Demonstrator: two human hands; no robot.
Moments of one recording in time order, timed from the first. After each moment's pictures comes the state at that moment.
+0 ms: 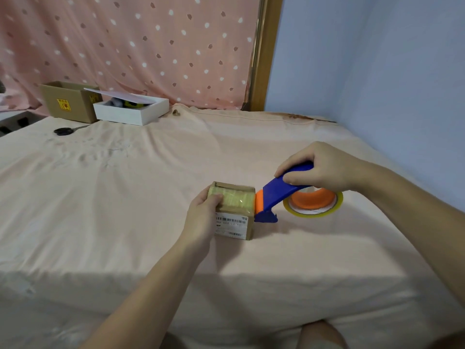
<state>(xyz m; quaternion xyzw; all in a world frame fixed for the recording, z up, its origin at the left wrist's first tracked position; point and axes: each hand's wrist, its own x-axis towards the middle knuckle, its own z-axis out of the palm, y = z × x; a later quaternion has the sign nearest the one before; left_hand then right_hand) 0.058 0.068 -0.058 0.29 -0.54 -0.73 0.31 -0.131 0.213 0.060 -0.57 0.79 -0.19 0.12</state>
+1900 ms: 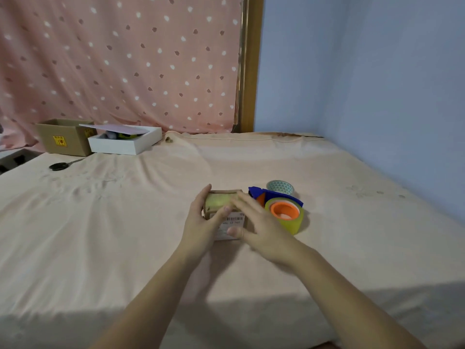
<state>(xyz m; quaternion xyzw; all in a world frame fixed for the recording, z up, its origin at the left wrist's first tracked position) 0.035 0.045 -0.063 0.21 -0.69 -0.60 0.35 -0.081 0.181 -0.054 -0.55 0.75 -0.37 0.08</state>
